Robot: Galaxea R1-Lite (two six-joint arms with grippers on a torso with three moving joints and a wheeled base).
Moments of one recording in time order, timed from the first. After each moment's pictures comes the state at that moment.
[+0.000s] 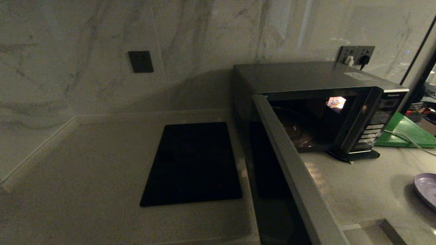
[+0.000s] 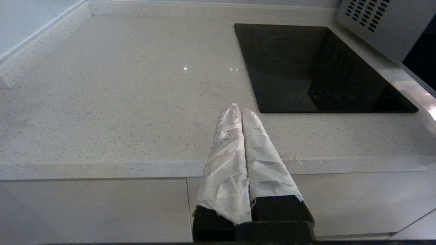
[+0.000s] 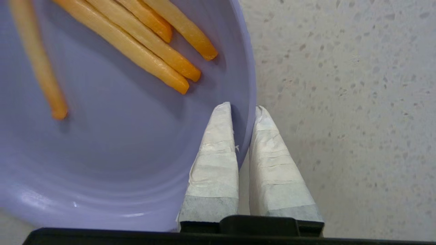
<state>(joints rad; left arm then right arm) 0.00 0.00 0.00 -0.01 0.03 -0.07 -0.87 2.15 -1.41 0.55 -0.15 0.77</state>
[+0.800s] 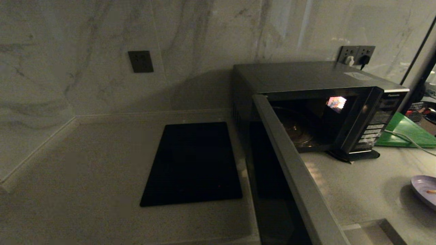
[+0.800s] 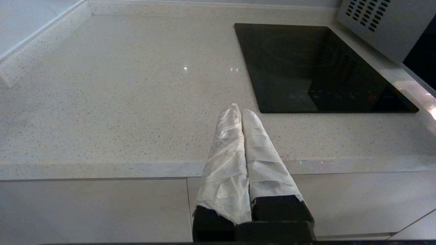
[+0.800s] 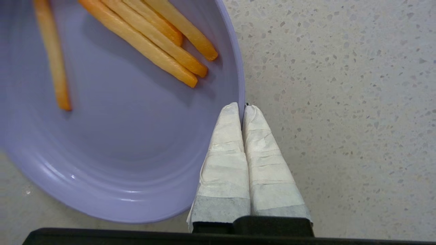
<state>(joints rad) 0.00 0.00 0.00 -0.01 0.03 -0.07 -0.87 2.03 -1.33 0.54 -0.14 0.77</state>
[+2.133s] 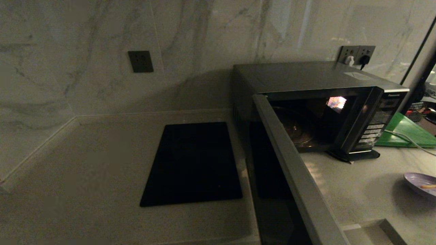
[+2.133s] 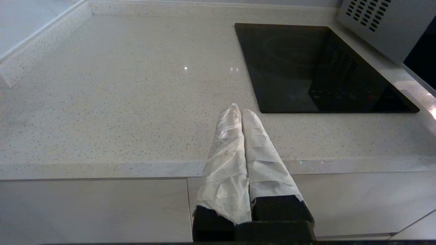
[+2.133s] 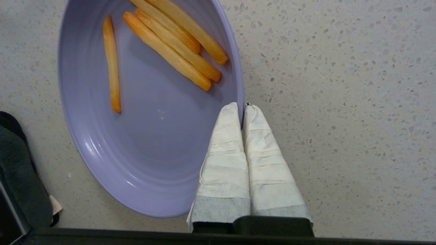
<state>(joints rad) 0.00 0.00 0.00 -0.01 0.03 -0.07 -0.87 1.97 -1.33 0.48 -0.05 0.77</state>
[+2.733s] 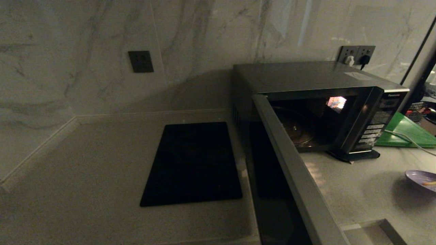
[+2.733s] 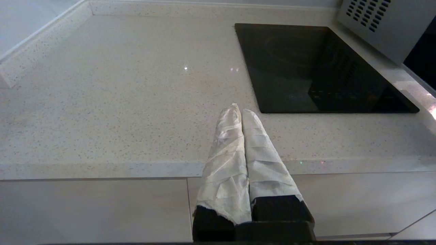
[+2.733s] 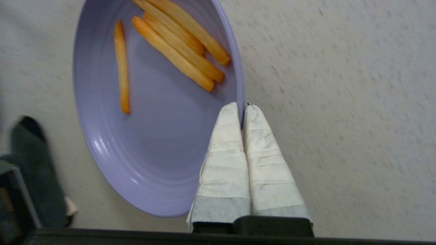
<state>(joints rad) 0.00 0.00 0.00 -0.01 0.03 -0.07 -0.88 1.96 -1.34 0.44 -0.04 0.77</state>
